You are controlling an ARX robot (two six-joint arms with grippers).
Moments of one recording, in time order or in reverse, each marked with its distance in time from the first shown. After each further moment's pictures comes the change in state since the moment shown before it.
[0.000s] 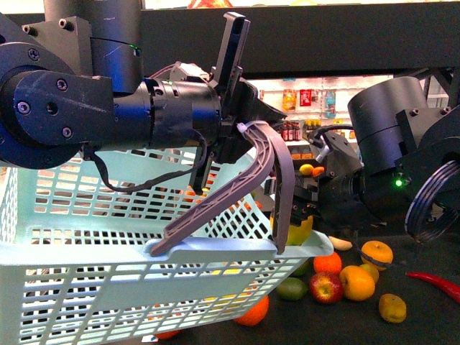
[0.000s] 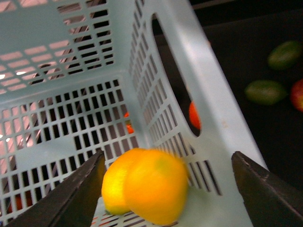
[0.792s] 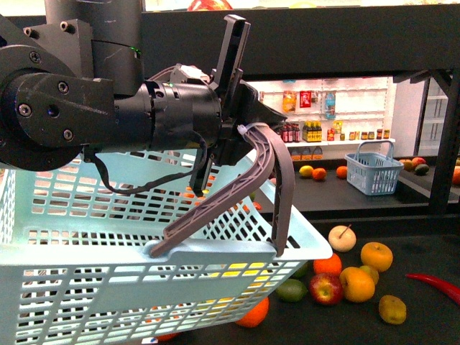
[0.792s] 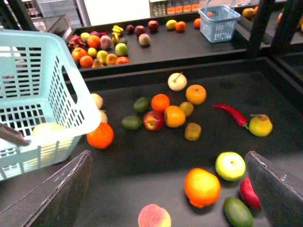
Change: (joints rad) left arm 0.000 0.000 0.000 0.000 0.002 -0.002; right arm -0.068 -1.262 -0.844 -0.175 0.396 -0.198
